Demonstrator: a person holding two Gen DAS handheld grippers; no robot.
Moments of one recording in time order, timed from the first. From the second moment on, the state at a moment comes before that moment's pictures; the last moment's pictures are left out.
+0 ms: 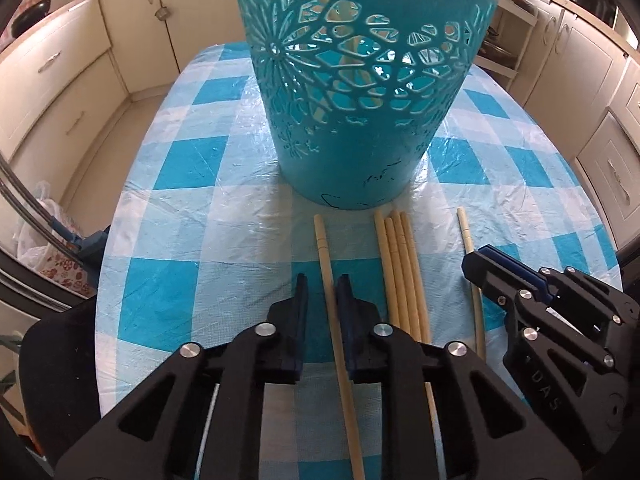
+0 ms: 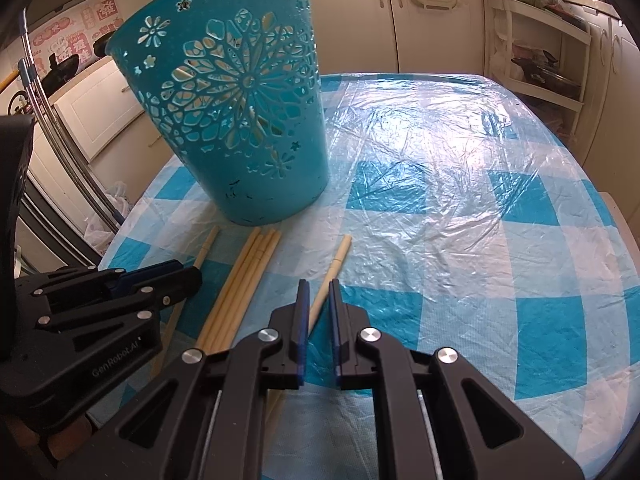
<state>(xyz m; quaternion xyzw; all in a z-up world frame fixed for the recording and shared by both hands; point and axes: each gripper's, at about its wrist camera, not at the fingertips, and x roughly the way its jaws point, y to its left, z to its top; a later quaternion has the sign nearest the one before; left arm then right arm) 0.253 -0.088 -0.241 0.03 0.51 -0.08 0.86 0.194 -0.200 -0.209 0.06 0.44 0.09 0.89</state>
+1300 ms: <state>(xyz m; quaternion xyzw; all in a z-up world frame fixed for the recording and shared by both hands) 0.192 -0.025 -0.074 -0.09 0.32 -0.16 0.93 0.190 -0.200 -0.210 0.07 0.43 0.11 0.89</state>
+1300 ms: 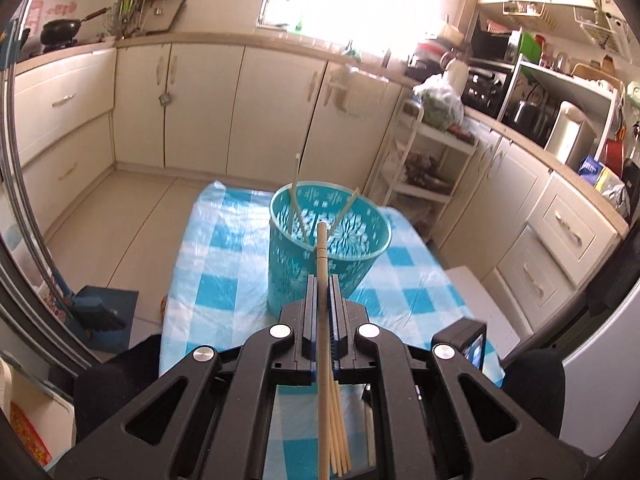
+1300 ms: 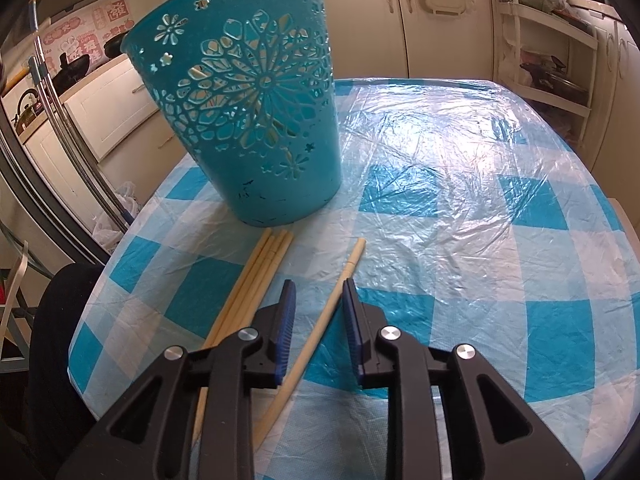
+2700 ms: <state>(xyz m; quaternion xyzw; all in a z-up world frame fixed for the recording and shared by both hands) 0.340 -0.074 -0.060 -0.11 0.17 -0.07 0.98 0.193 -0.203 -0.210 0.11 0.43 0.13 0.89</state>
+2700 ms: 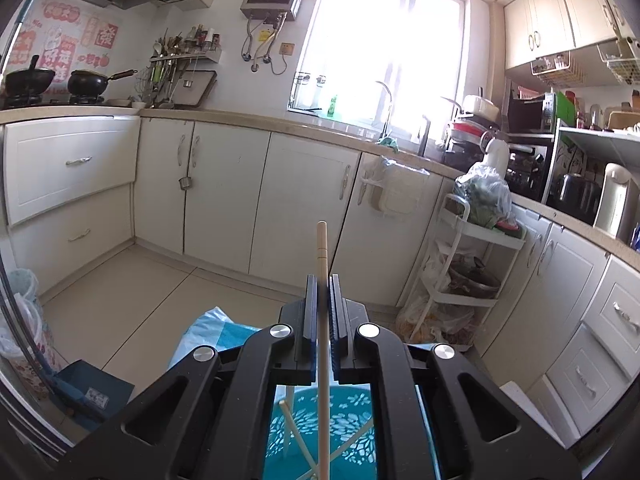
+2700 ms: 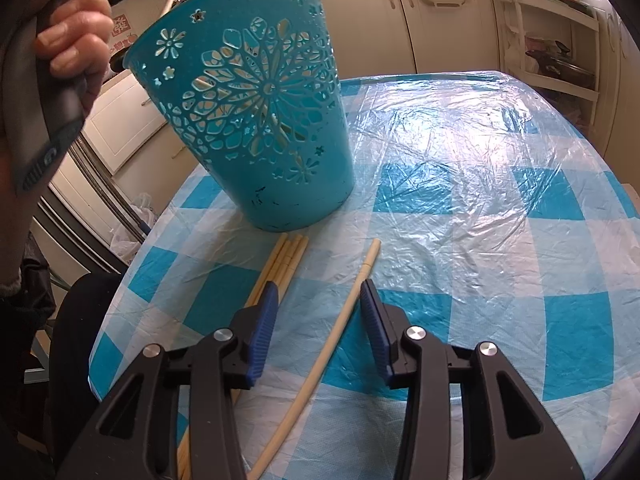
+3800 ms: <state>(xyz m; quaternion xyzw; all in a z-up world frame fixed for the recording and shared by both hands) 0.281 -0.028 -0.090 -0.09 0.22 -0.03 0.97 0.194 -0.205 -0.209 0.06 0.44 0.11 0.89</state>
